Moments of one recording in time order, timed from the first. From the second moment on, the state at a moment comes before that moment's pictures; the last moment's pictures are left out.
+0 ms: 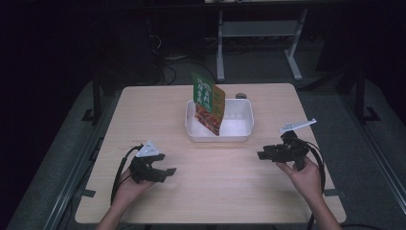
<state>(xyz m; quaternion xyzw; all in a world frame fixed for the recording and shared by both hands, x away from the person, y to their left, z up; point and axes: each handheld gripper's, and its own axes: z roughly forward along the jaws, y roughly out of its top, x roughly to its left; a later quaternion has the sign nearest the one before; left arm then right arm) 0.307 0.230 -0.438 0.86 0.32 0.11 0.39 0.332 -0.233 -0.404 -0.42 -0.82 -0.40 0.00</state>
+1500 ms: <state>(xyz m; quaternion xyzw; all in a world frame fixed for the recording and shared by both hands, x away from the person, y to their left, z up) 0.307 0.230 -0.438 0.86 0.32 0.10 0.38 0.284 -0.238 -0.449 -0.42 -0.82 -0.40 0.02</state>
